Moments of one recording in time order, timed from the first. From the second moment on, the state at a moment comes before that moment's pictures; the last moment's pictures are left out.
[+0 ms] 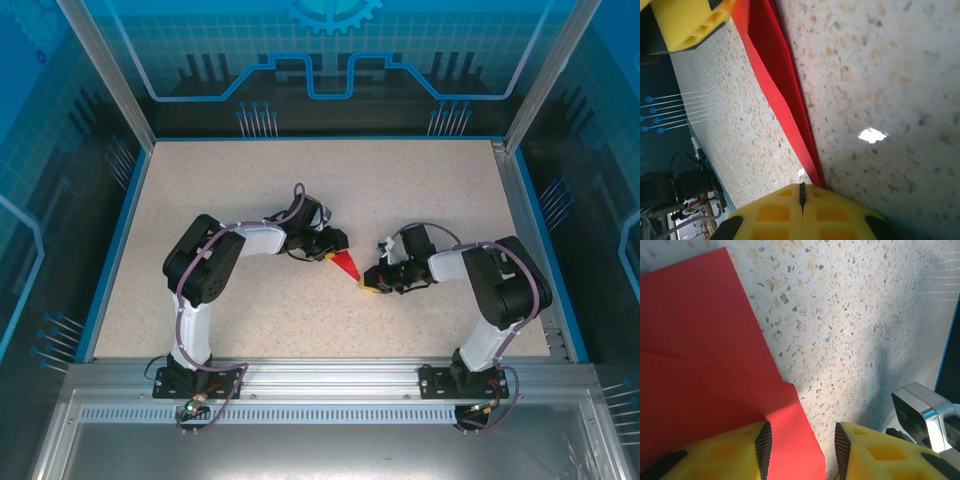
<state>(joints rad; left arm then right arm) -0.52 2.03 1.15 -0.03 0.52 -0.87 0.31 1.71 0.63 -0.04 -0.82 0.57</state>
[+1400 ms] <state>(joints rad) -0.52 2.03 1.16 -0.03 0.52 -0.87 0.41 1.64 0.72 -0.21 -0.61 0.56</state>
